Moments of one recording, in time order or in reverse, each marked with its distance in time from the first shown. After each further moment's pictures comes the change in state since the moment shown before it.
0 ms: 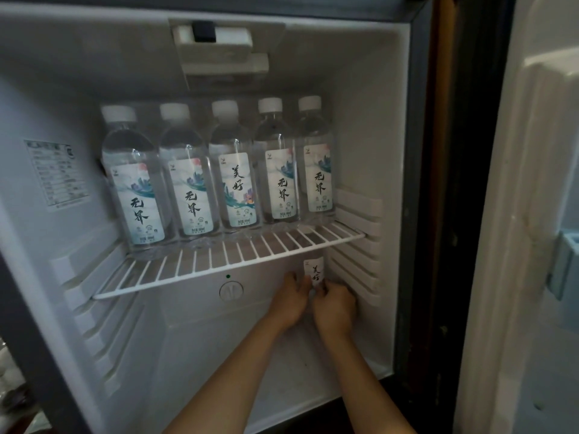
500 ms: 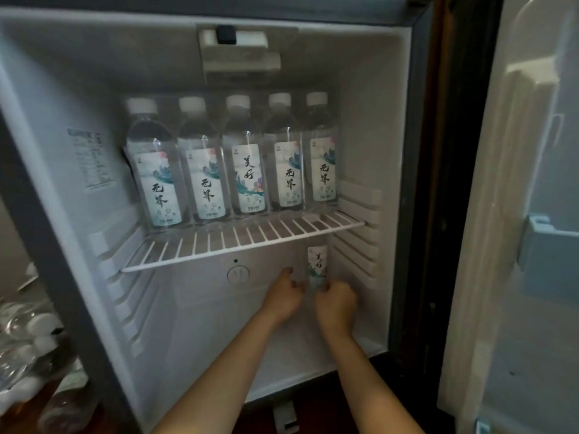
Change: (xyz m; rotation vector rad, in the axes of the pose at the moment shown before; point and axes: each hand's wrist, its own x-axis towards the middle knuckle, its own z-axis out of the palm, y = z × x) left_hand -0.032 -0.001 -0.019 0.065 -0.026 -0.054; right_hand -0.032 -0.005 -0.018 -0.059 -0.013 -0.017
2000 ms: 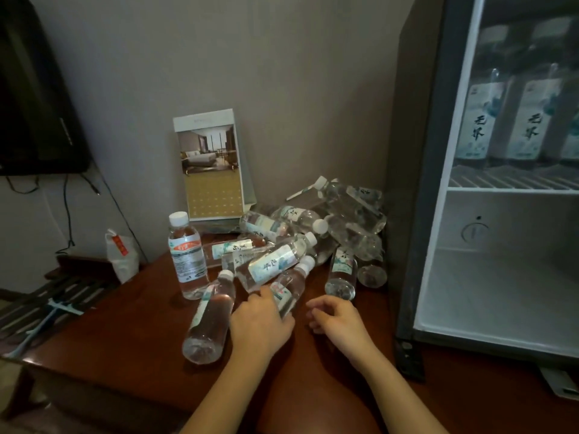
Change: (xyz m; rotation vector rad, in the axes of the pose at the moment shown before) left_hand -0.289 -0.215 -0.241 0.858 0.474 -0.572; right_hand -0.293 -0.124 0.150 0.429 -1.084 -0.199
